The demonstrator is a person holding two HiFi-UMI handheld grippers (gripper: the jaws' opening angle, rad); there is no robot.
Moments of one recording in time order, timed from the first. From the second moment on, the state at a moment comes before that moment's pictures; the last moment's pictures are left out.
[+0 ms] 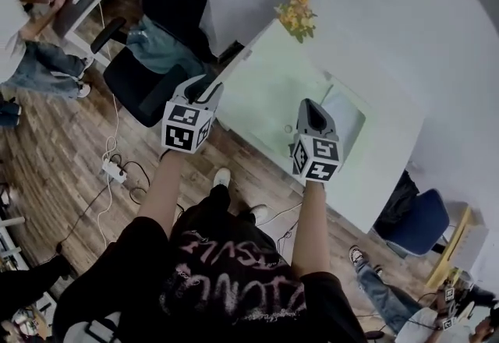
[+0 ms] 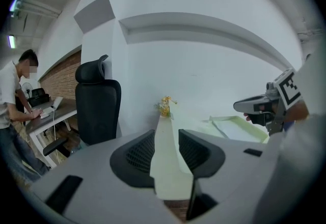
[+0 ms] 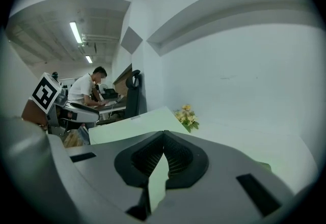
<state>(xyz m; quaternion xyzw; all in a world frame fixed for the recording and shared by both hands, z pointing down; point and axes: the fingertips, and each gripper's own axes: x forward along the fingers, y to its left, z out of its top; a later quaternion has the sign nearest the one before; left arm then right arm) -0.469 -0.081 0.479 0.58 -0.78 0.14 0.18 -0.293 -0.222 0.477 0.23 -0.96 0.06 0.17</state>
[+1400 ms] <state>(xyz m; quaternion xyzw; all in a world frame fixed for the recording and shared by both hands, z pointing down) -0.419 -0.090 0.474 0.64 -0.73 0.13 0.20 -0.245 -0.216 0.476 0.27 -0.95 0.06 0.17</state>
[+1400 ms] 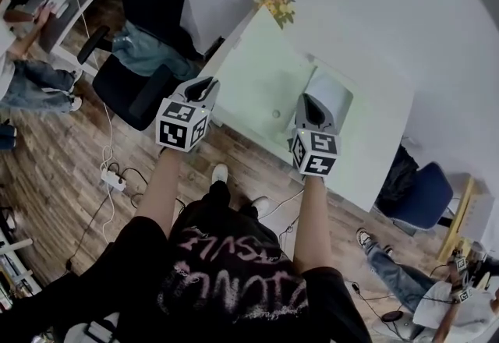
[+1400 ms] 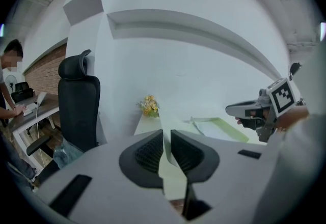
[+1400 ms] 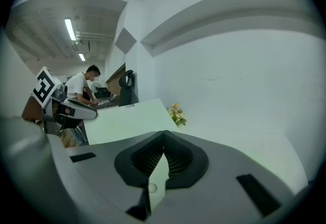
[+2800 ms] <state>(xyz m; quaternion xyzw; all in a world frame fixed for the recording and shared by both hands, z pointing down) -0.193 -0.155 0.410 0.74 -0.65 0.17 0.09 0.001 -0.224 0.453 0.42 -0.90 0.09 0.12</state>
